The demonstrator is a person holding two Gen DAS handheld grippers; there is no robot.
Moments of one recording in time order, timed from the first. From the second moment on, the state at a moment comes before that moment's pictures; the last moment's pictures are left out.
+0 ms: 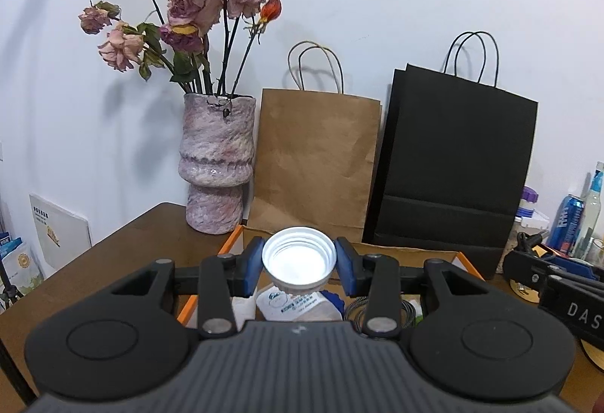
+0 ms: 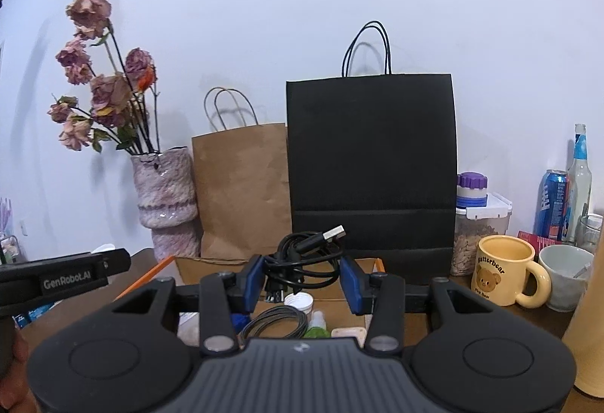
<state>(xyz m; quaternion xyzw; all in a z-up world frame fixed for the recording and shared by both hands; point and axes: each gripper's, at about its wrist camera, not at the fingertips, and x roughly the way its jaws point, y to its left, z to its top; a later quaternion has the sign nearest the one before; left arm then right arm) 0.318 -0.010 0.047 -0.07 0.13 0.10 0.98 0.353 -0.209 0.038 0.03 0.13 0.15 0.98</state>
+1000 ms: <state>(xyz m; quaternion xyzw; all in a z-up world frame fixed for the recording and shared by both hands) 0.402 0.003 0.009 0.00 0.20 0.13 0.97 0.440 -0.189 -0.013 0.00 0.22 0.16 0.96</state>
